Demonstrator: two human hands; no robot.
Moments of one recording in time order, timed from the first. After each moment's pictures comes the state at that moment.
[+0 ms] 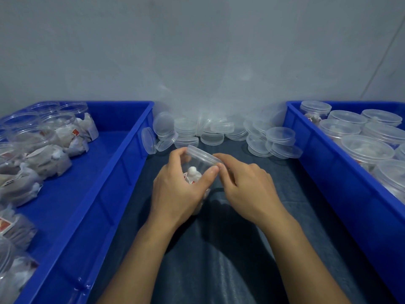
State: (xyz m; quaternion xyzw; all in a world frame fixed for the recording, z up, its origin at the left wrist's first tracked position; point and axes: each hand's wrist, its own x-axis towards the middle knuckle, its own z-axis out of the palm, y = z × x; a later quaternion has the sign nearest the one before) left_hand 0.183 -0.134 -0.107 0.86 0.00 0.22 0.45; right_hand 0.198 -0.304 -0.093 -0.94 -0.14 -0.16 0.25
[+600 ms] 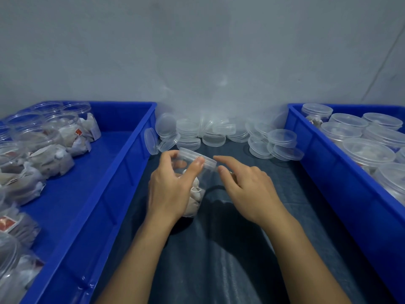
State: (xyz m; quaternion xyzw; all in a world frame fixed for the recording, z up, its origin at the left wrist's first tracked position) left_hand 0.189 -0.120 -0.107 0.81 0.06 0.22 0.54; right_hand 0.198 -0.306 -0.091 -0.94 -0.15 -0.12 0.28
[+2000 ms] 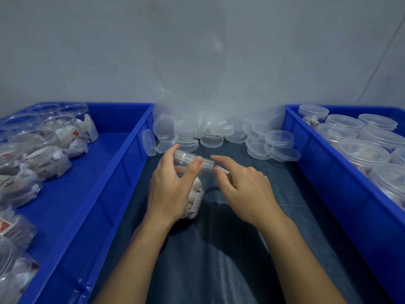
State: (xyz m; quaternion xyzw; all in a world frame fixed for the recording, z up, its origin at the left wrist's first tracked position) left_hand 0.187 -0.123 -0.099 0.82 0.01 0.22 0.53; right_hand 0.199 -0.302 -0.093 -0.94 -0.15 -0.15 0.27
